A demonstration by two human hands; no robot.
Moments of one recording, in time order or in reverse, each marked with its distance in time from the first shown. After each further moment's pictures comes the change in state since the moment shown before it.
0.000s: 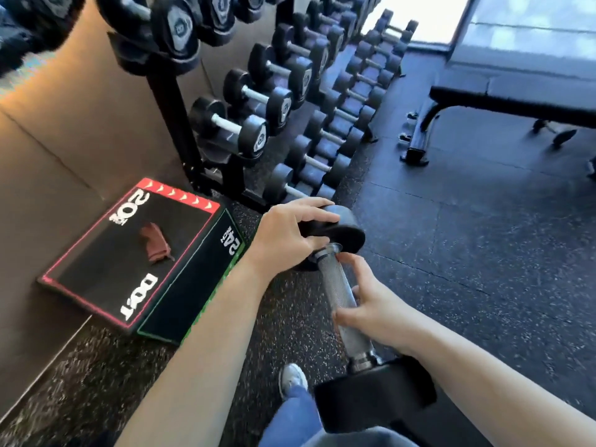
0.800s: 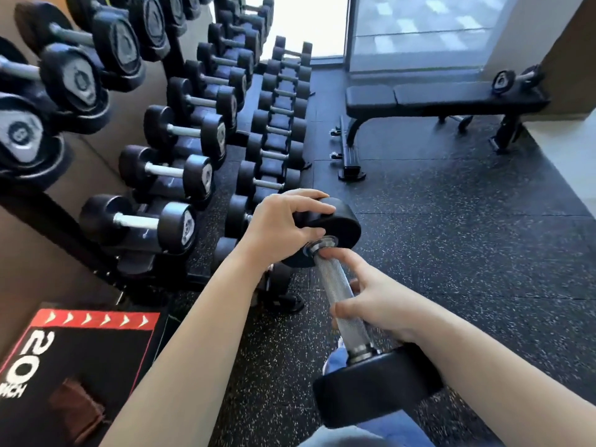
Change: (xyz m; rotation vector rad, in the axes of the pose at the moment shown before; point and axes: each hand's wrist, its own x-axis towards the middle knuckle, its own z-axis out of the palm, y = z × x) left_hand 0.301 -0.039 0.007 -0.037 -0.284 0.229; right_hand 0.197 -0.064 -0.143 0.279 0.219 0.059
